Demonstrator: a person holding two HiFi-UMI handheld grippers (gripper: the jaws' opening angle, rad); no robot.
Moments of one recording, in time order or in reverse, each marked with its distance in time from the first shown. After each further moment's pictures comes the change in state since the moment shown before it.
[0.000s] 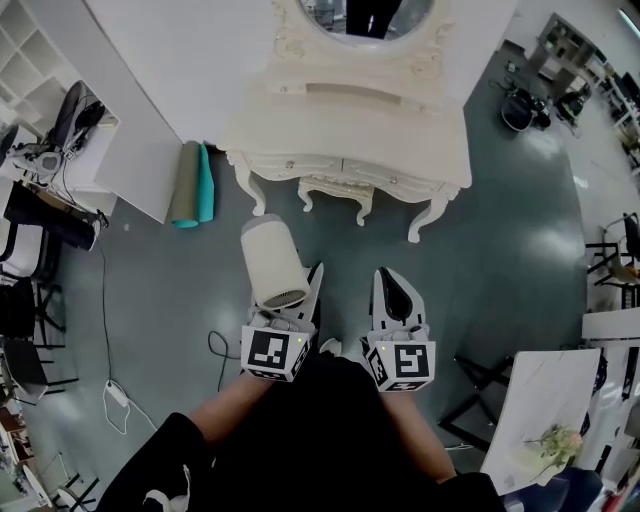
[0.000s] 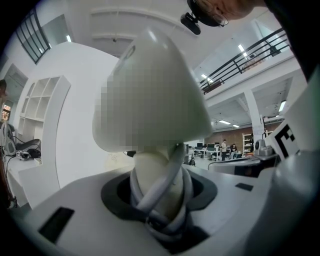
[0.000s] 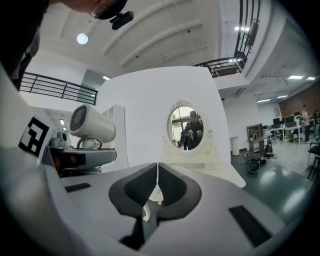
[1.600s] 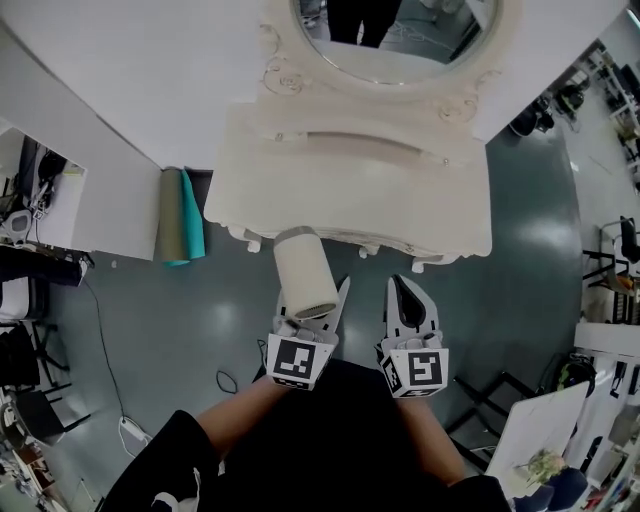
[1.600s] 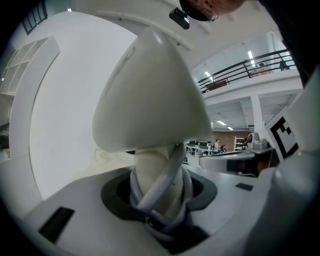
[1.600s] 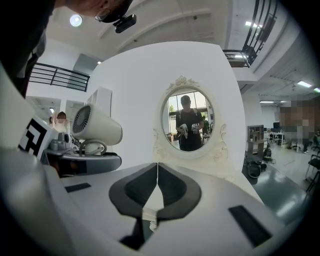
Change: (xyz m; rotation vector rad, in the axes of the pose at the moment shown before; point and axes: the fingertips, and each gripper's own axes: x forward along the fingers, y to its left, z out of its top) left arm 0.265 0.155 -0.004 -0.072 0.078 -0.141; right arm 0.298 -0.068 0.035 -0.049 0.103 -0.057
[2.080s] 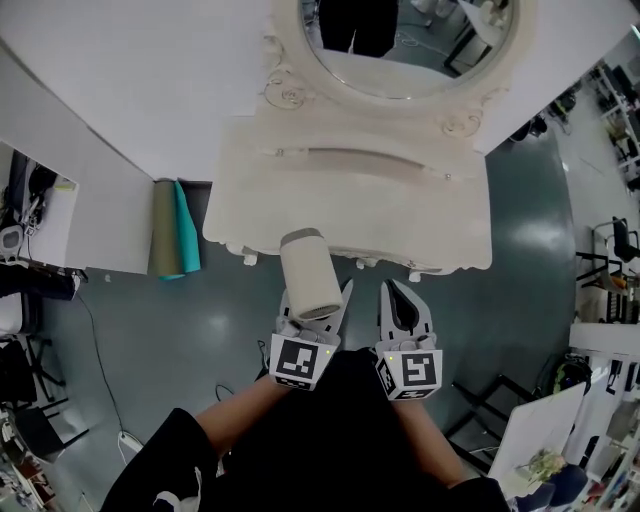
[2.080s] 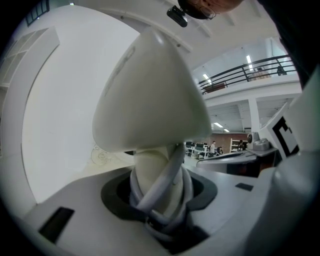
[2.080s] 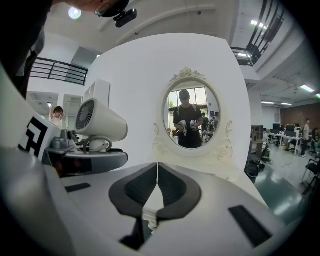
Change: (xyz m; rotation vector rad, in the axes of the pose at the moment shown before) left arm 0.031 0.044 -0.002 -0.010 0.001 -0.055; right arm 0.056 0.018 -0.002 -0.022 0.066 -0.017
